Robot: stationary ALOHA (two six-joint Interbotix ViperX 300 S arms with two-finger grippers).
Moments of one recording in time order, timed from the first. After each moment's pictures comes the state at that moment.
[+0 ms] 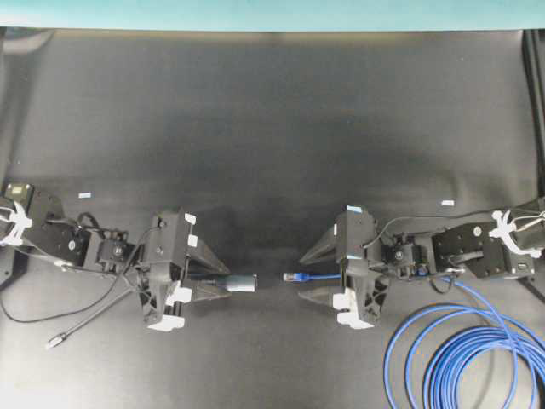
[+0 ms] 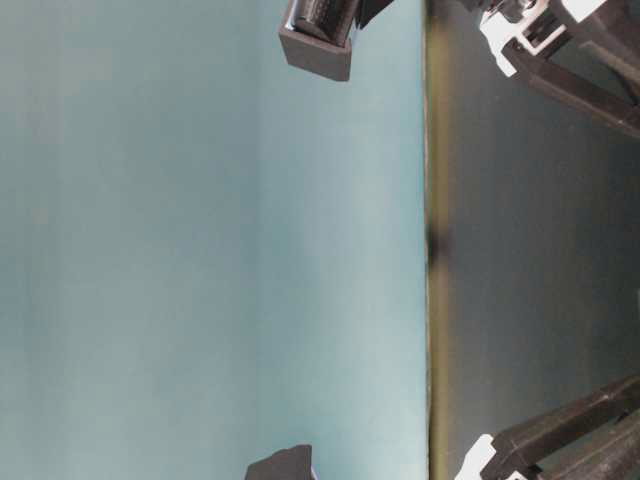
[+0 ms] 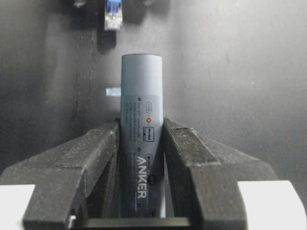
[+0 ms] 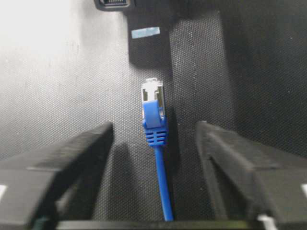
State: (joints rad) left arm -0.12 0.15 0.96 0.04 -0.75 -0.16; right arm 0.17 0.23 0.90 0.06 -0.53 0.19
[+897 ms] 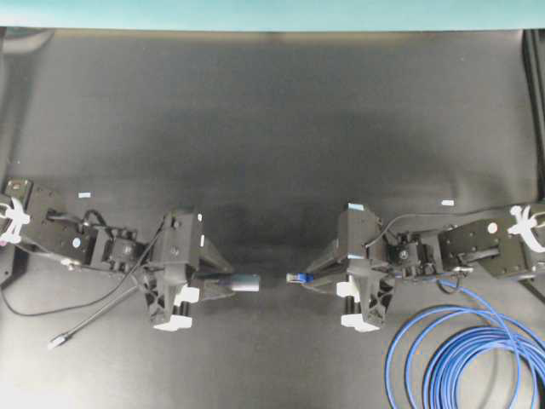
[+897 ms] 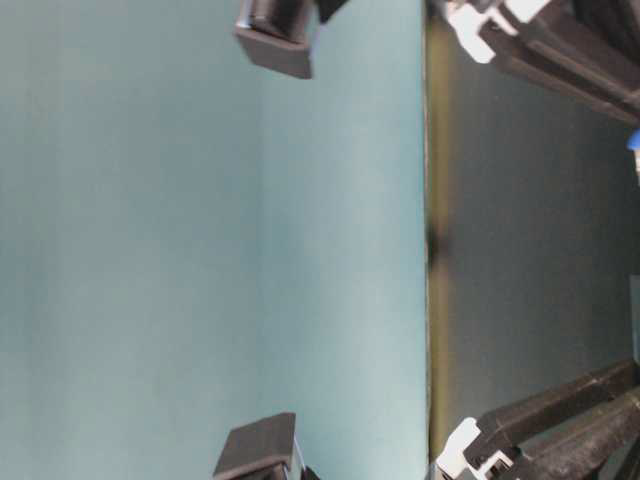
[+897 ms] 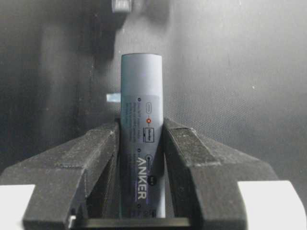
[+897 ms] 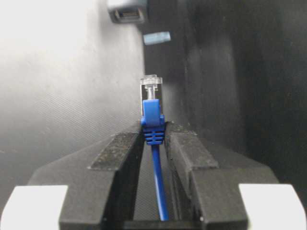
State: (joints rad) left arm -0.11 0.12 0.90 0.04 -0.59 -0.16; right arm 0.18 0.11 0.88 0.07 -0.36 0.19
